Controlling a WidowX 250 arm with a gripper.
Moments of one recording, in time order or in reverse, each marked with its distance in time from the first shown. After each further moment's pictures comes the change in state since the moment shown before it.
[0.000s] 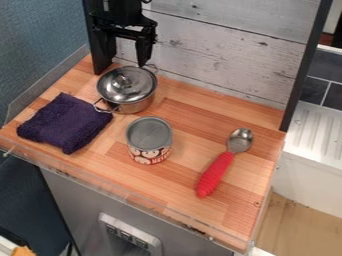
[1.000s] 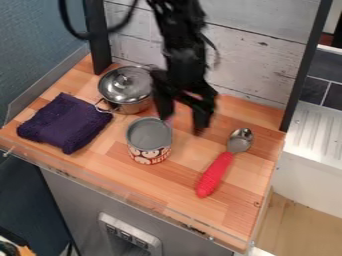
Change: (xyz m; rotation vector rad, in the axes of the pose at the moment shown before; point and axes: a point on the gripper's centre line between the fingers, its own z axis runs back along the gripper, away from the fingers) arm -0.084 -0.136 -0.023 -0.115 0.017 -0.337
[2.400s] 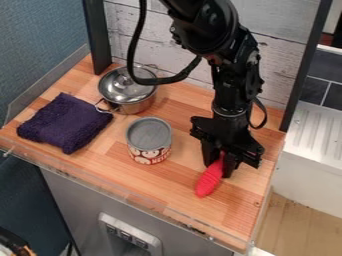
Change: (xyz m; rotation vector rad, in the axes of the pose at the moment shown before) arm -0.003 -0.046 -0.055 0.049 0.070 0.033
